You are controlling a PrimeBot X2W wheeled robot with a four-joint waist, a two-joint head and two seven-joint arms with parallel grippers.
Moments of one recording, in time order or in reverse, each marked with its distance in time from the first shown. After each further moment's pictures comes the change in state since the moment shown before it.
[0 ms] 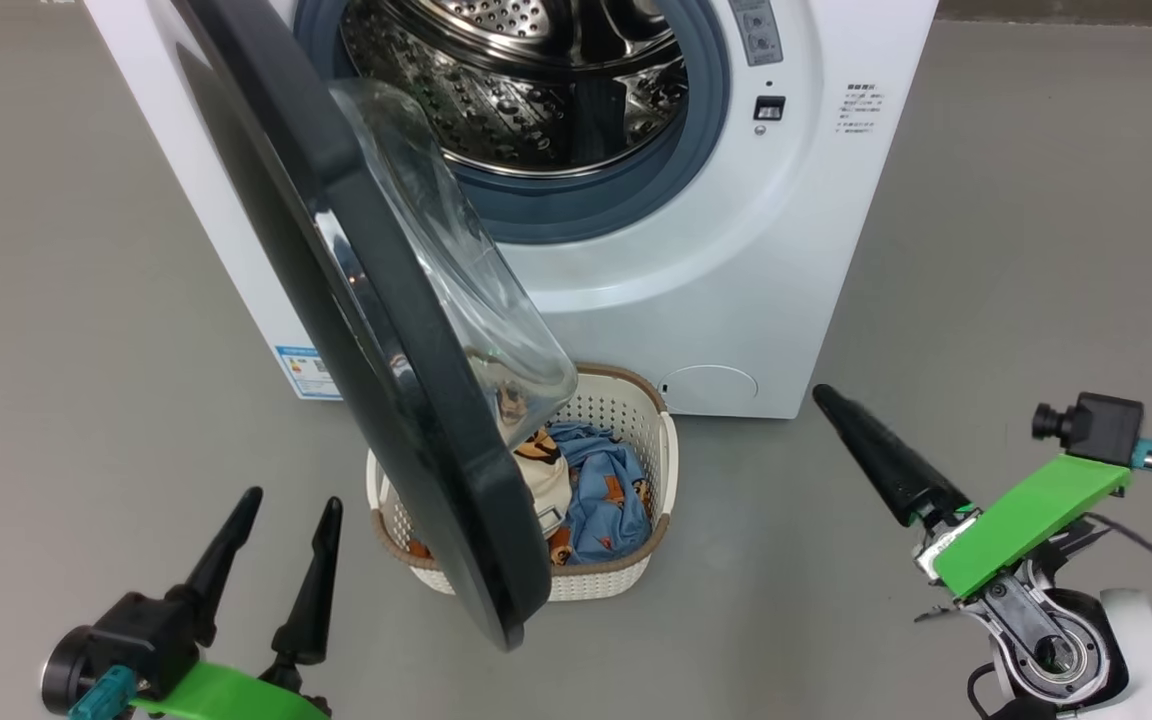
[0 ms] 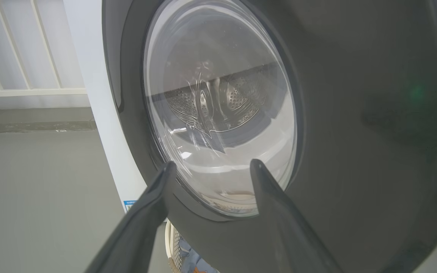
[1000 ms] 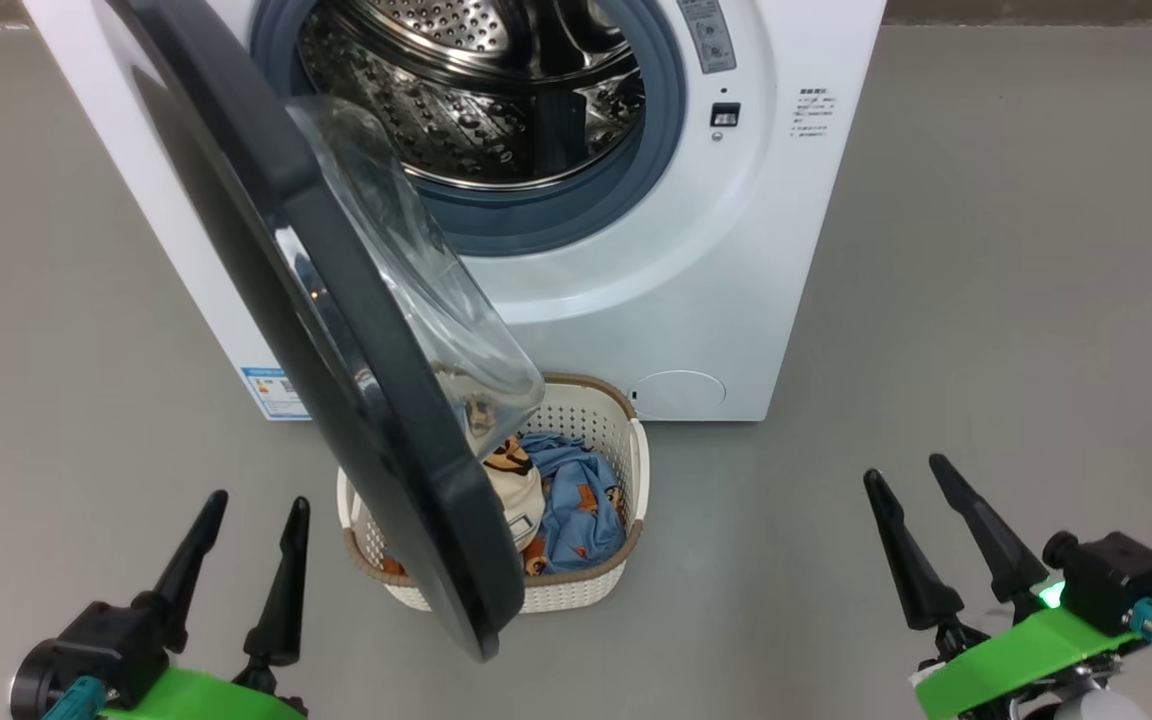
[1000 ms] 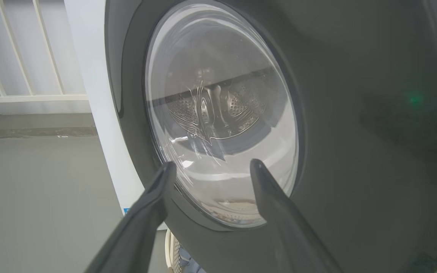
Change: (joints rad) left arm 0.022 -0.007 0.056 -0.017 0.007 0.000 0.000; right arm 0.136 -0.146 0.158 0.058 -0.654 0.000 -0.653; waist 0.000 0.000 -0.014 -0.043
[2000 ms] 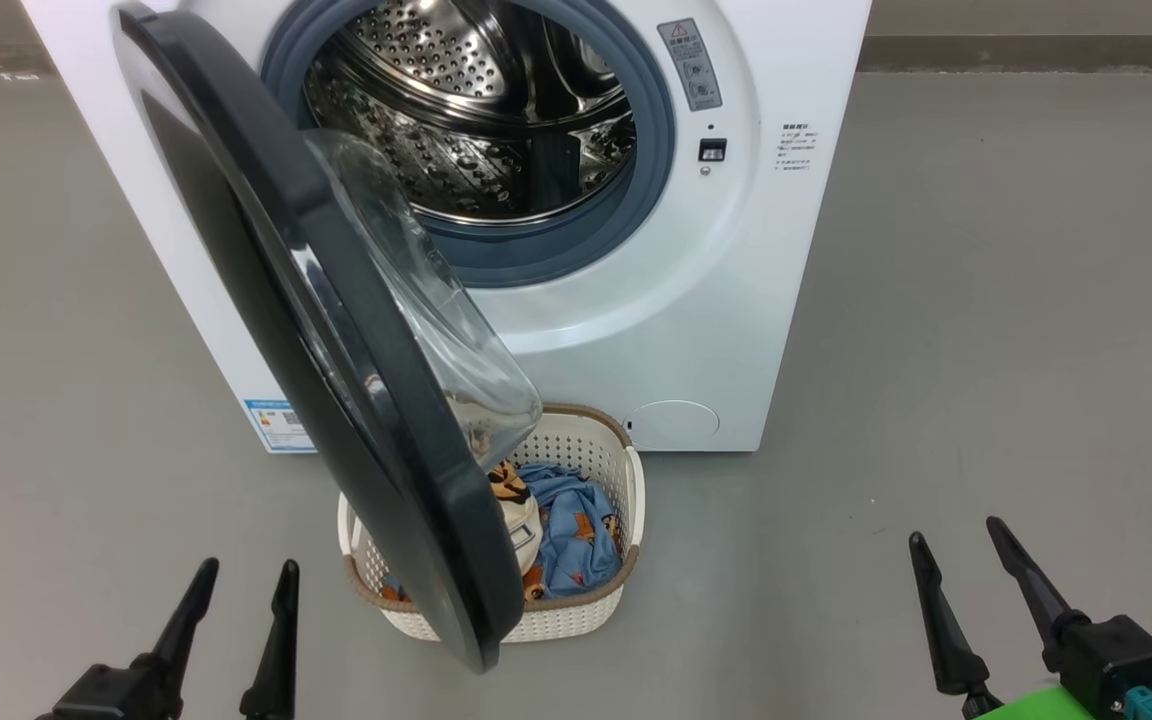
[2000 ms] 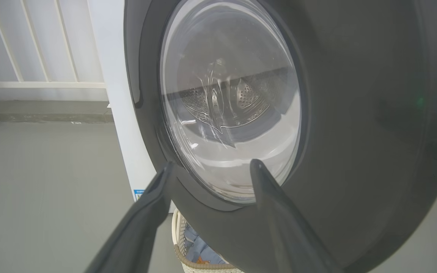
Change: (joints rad) left arm 0.099 -0.042 0.053 0.001 0.037 0.000 0.000; right arm 0.159 0.170 -0.232 -0.076 -0.416 0.000 -0.019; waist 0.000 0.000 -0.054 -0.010
